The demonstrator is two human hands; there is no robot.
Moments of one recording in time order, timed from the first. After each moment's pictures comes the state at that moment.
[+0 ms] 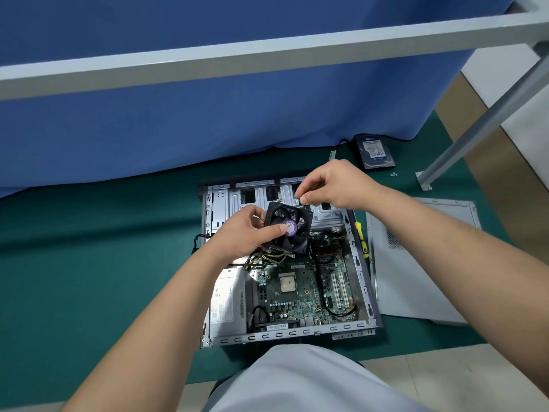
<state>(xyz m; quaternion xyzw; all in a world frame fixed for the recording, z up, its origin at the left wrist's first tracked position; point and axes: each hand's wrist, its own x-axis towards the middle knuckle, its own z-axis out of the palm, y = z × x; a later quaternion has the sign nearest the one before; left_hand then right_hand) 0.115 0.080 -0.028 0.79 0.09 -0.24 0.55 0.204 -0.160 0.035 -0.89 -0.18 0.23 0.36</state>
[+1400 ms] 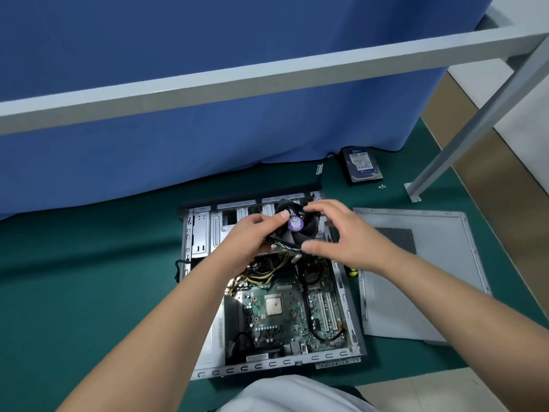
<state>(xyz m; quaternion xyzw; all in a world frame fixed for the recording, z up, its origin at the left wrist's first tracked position) 0.155 0.014 -0.022 0.66 0.16 -0.26 0.69 0.153 -0.223 0.014 -0.89 -0.17 0.19 0.39</state>
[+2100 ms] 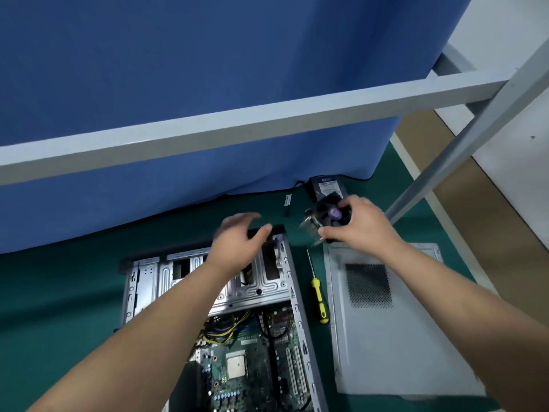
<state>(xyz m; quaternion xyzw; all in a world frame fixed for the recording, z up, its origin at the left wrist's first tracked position) 0.274 -0.040 -0.067 0.93 -0.01 -0.10 0.34 0.282 -0.324 -0.009 -0.95 0.05 0.12 0.27</state>
